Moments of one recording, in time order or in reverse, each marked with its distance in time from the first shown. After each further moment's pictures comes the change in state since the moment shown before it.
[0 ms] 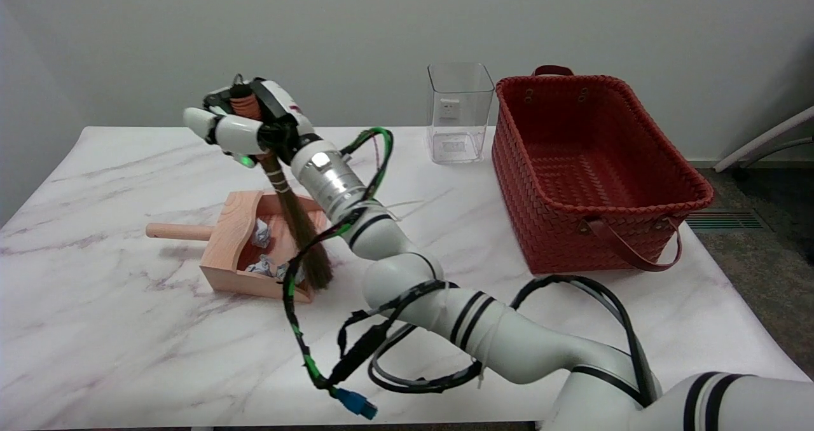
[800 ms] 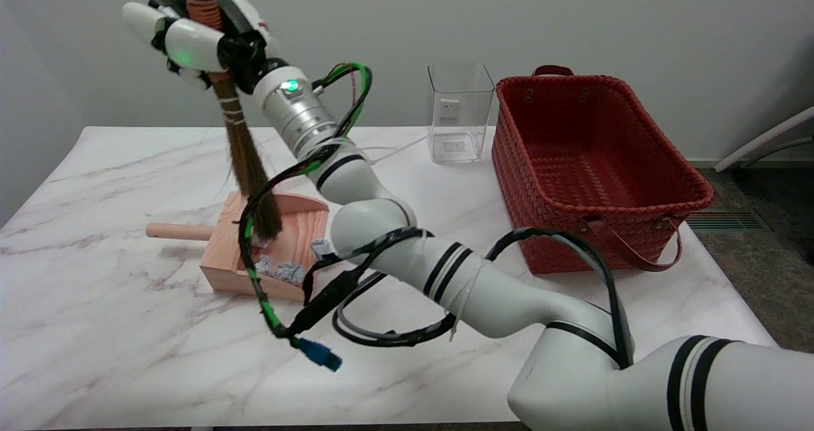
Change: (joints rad) arm 0.181 -0.064 -0.011 -0.026 0.079 0.008 0.072
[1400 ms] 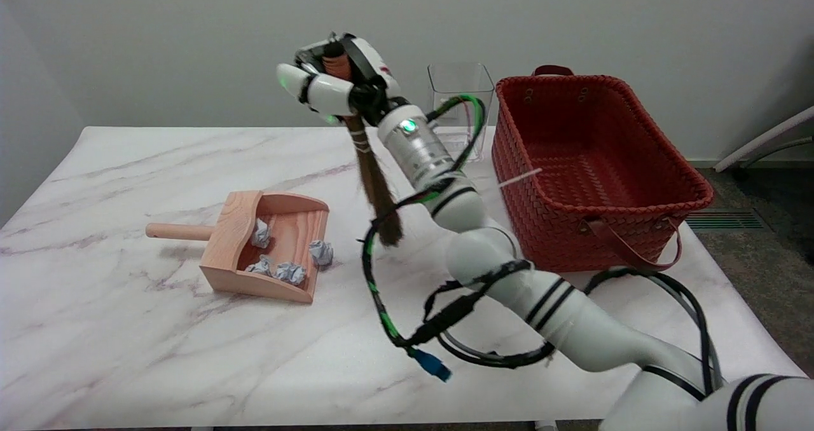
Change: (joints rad) arm -0.263 0.301 0.095 0.324 0.018 -0.054 -0.181
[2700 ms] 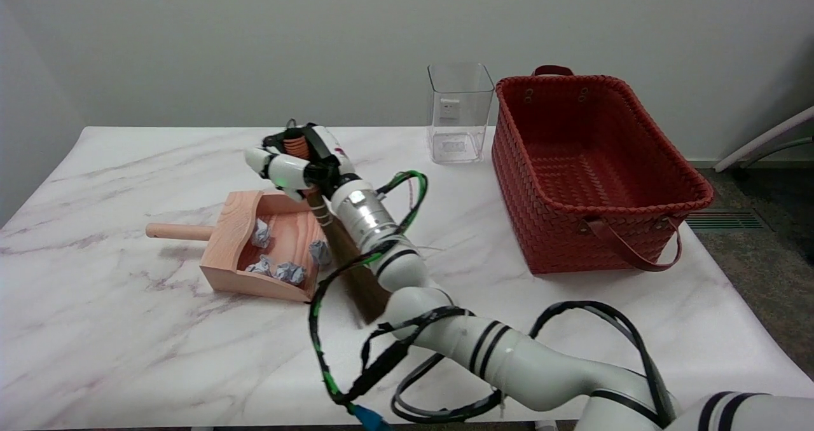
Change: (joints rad) arm -0.013 -0.191 -0.103 -0.333 0.113 0.143 -0.052
